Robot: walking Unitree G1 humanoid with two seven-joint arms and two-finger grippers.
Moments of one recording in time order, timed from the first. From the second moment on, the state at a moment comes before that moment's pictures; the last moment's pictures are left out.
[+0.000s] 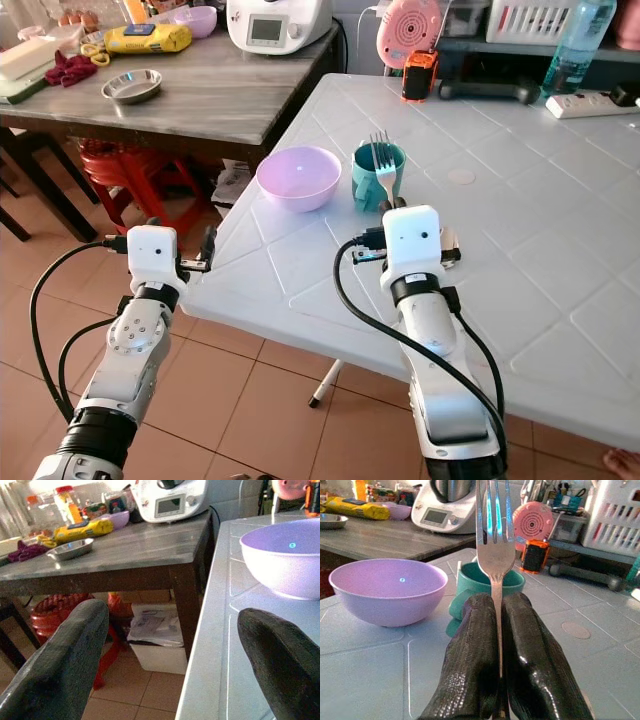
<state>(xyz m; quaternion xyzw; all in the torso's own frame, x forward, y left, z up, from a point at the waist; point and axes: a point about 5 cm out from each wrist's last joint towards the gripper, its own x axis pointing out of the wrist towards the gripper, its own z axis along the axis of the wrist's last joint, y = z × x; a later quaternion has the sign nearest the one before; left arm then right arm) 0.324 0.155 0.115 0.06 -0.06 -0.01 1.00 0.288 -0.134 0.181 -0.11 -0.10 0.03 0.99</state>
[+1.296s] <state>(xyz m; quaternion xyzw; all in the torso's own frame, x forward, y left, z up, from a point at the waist) 0.329 0.141 0.121 0.06 -0.07 -0.05 0.99 0.289 -0.140 0.171 -0.09 -0.09 0.01 0.99</state>
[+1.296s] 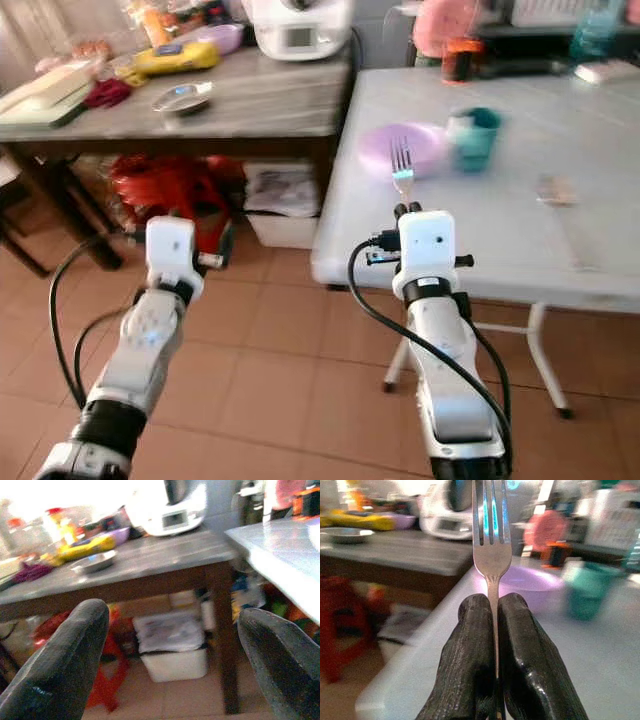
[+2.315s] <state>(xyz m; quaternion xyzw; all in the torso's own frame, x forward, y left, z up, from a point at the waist) 0.325 0.140 0.113 0.06 -0.05 -0.05 1.00 0.288 -0.135 0.170 -0.09 -0.09 0.02 0.99</state>
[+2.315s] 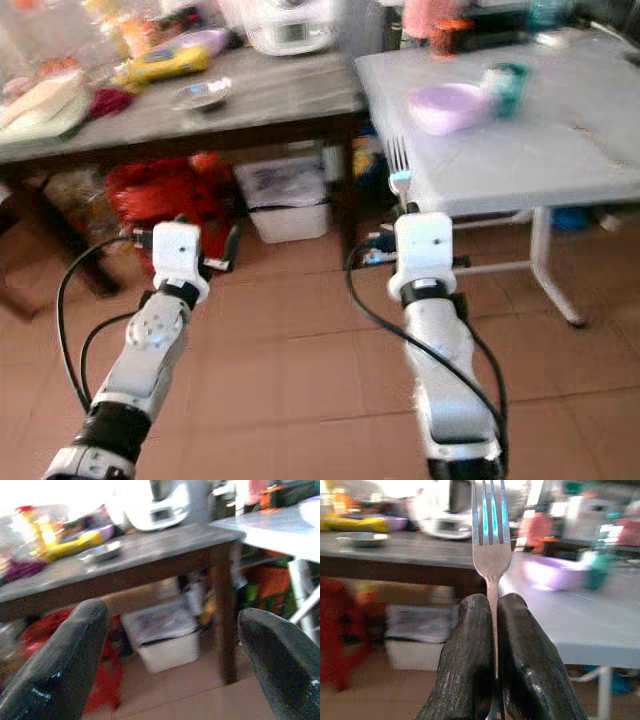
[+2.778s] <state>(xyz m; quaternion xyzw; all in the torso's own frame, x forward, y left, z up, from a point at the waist) 0.323 0.138 0.116 0.06 -0.07 -0.07 0.99 0.287 -0.131 0.169 -0.10 -0.10 0.03 0.99</state>
